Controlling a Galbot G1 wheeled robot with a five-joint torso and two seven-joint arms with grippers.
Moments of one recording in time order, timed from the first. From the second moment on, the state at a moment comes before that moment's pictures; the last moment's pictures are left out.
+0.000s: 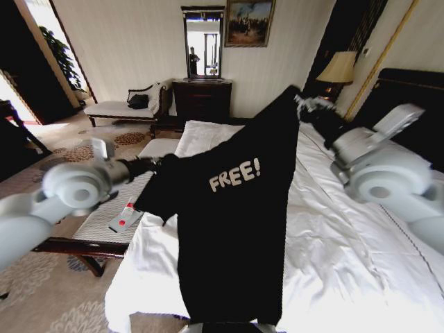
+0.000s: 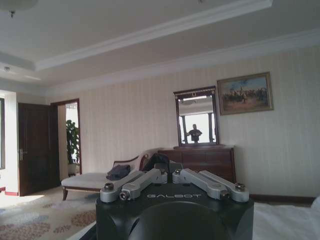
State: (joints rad) left arm 0.25 -0.45 0.47 -1.98 -1.40 0.47 -0.35; right arm -0.37 0.41 -0.18 1.97 1.29 0.04 0.34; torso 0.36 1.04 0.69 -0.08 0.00
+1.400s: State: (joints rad) left arm 0.12 -1.25 0.56 -0.89 -0.86 0.23 -0.26; right arm -0.33 1.04 -0.25 0.83 0.92 0.22 0.16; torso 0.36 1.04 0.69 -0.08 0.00
